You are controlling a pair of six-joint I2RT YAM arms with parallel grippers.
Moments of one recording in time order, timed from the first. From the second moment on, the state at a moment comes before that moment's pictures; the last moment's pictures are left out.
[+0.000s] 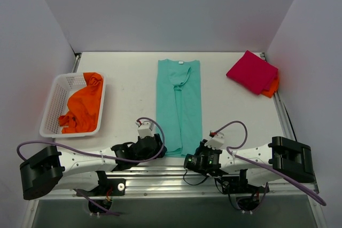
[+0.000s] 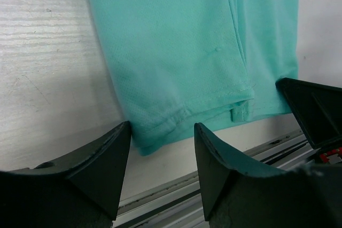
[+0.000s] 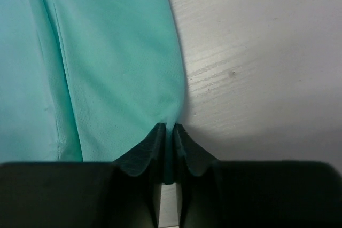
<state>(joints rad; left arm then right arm) -1.15 1.16 0.41 -0.01 -0.39 -1.04 1.34 1.31 0.43 -0.46 0.86 1.71</state>
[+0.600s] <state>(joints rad) -1.15 1.14 0.38 0.00 -0.37 -1.04 1.39 1.28 0.44 -0.59 0.84 1.79</state>
